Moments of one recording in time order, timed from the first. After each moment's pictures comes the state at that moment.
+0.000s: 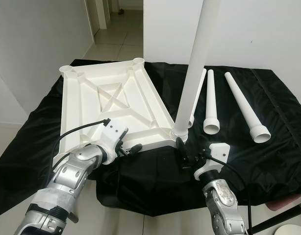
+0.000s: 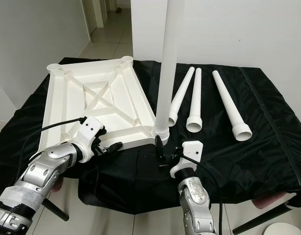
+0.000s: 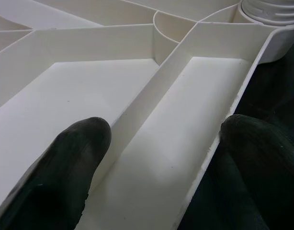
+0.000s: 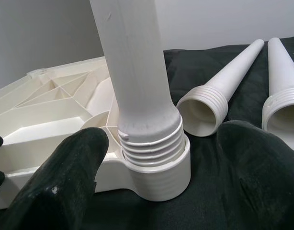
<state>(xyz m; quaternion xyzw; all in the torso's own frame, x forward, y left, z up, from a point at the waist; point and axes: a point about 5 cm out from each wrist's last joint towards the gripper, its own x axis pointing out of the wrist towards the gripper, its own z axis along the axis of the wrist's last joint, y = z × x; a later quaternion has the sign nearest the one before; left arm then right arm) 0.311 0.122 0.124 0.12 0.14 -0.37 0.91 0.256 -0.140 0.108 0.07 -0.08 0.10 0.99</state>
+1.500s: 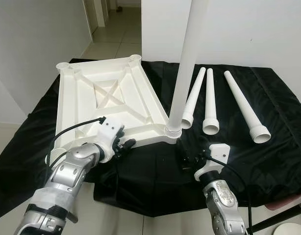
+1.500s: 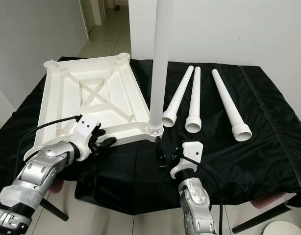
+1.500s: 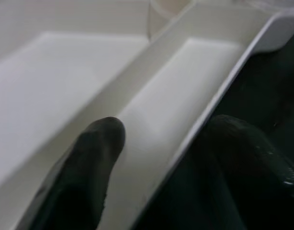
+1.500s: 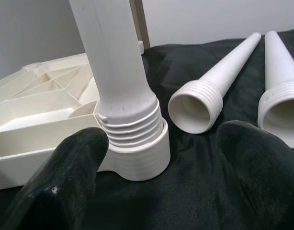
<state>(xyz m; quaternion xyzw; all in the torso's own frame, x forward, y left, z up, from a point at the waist) 0.307 0.131 0.121 0.10 0.16 -0.36 0.91 0.255 -0.140 0.107 0.07 -0.08 0.10 0.99</state>
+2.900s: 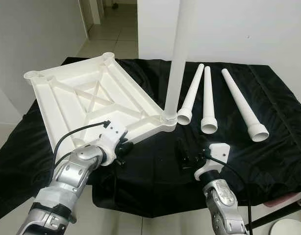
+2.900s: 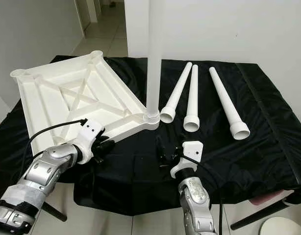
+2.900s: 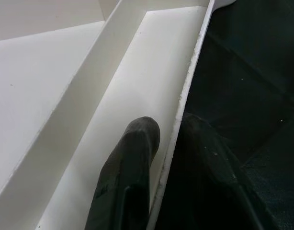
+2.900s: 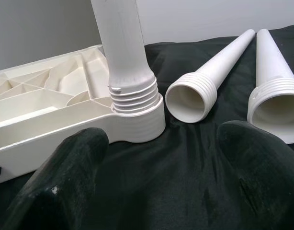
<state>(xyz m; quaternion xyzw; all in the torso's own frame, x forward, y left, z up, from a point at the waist) 0.315 0.124 0.117 0.13 0.17 -0.36 0.91 0.257 -0.141 0.106 0.07 -0.08 0.10 0.99</state>
